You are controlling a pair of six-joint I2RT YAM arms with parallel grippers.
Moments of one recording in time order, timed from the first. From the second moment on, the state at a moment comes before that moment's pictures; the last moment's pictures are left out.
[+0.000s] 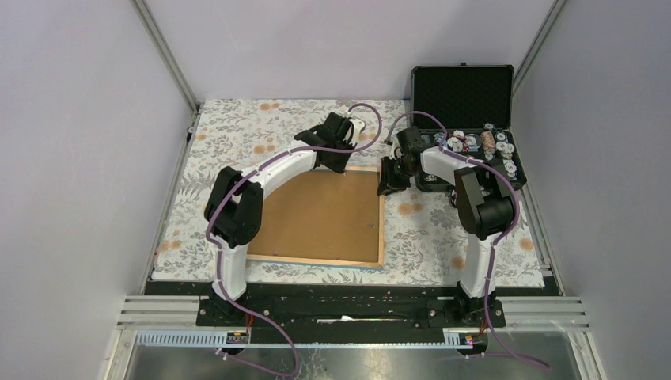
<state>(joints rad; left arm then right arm) -0.61 2.01 1.65 -0.54 -0.02 -0.02 0.32 1.99 1.31 -0.49 -0.39 0.25</state>
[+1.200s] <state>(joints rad) -0.59 1.94 1.55 -0.52 0.00 0.11 0.32 1.99 1.31 -0.50 -0.38 0.26</state>
